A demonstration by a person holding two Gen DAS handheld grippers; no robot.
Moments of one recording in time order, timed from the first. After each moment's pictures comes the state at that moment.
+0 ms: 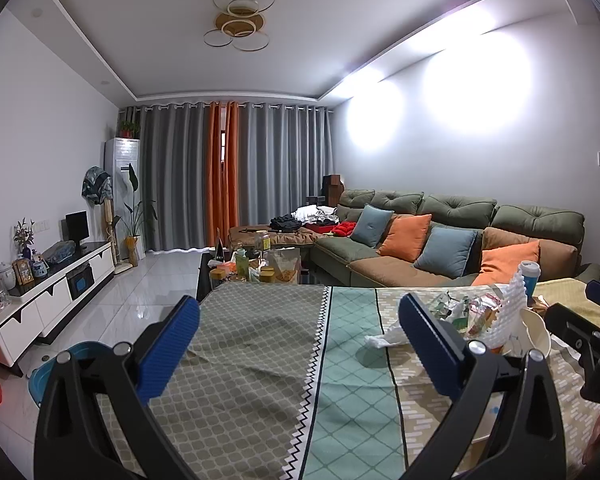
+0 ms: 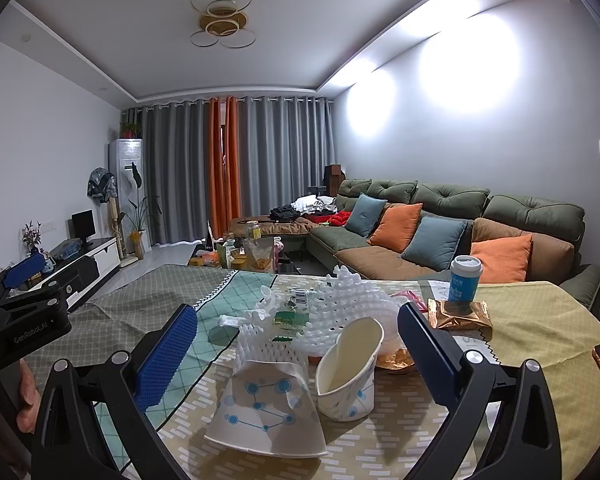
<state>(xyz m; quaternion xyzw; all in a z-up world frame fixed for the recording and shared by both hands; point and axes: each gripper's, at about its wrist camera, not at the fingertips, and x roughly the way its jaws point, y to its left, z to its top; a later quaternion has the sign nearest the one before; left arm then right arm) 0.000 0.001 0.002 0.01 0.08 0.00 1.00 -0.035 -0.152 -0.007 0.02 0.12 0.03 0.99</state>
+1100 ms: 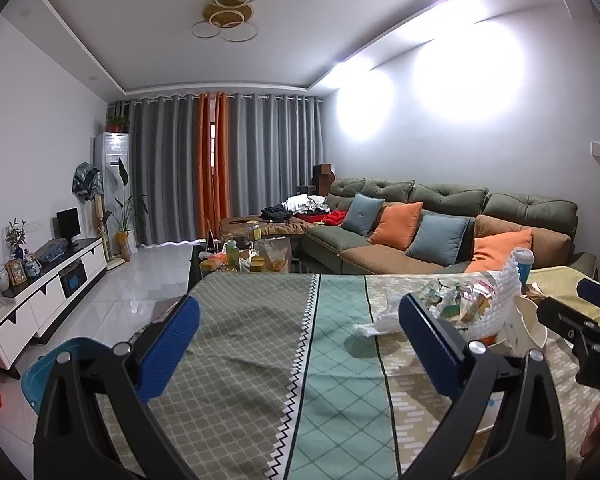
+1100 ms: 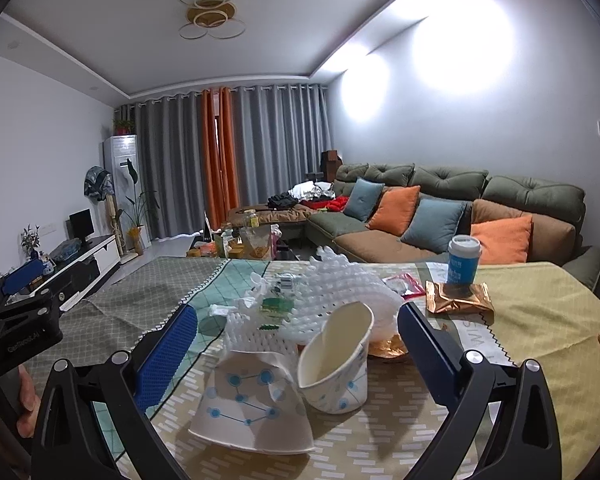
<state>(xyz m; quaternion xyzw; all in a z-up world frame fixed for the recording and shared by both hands) 0.008 -0.004 -0.007 0.01 0.10 -0.02 0.99 -0.039 -0.153 -0.014 0.04 0.15 0.02 0.99</state>
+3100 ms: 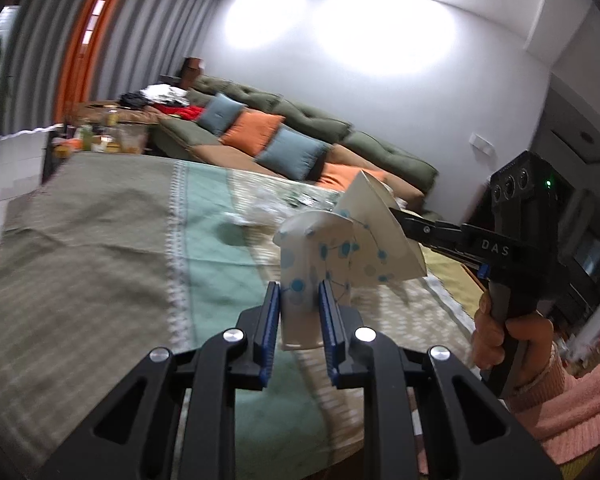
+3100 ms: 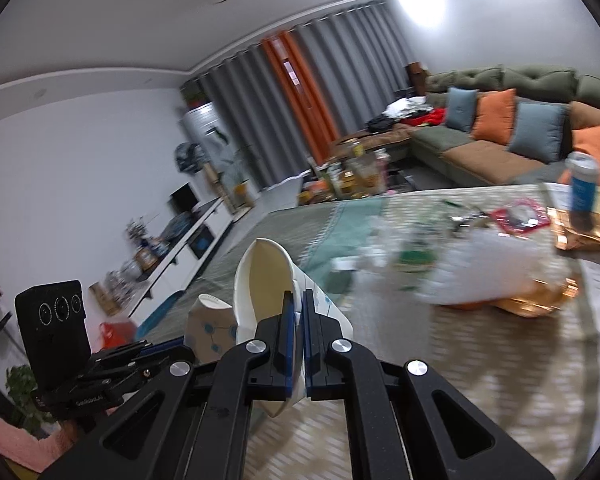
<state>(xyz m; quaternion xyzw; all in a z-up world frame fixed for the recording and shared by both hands) 0.005 0.059 -0.033 -0.10 0.28 -0.31 0.90 0.015 -0.139 0.003 0.16 0.27 0.26 0.91</state>
